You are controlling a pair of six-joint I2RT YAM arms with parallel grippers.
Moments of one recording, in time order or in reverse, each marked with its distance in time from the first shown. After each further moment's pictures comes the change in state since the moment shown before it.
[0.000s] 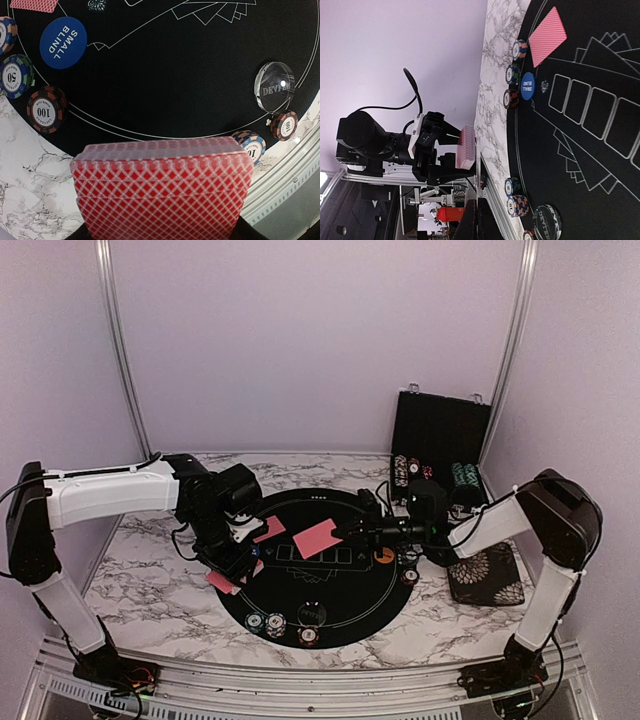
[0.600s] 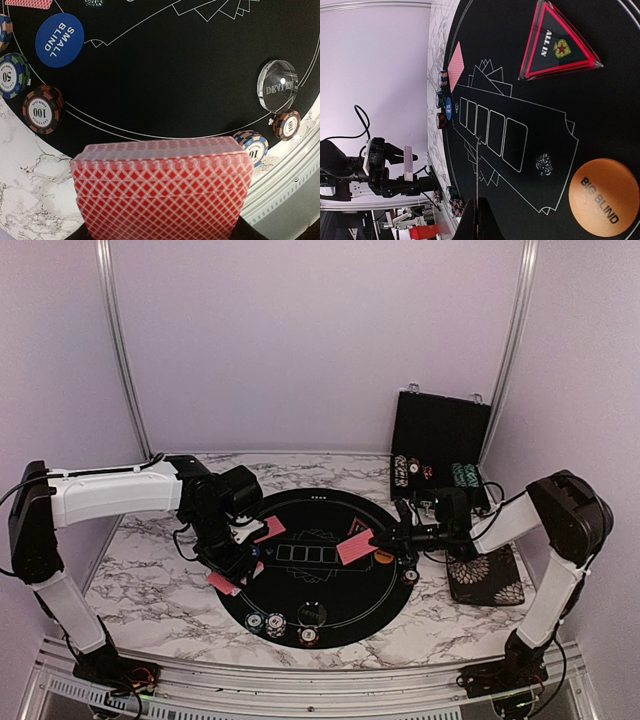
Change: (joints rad) left arm 0.005 0.016 0.000 -0.001 0.008 0.005; right arm -0.219 -0.024 -0.084 -0.270 0.016 -0.276
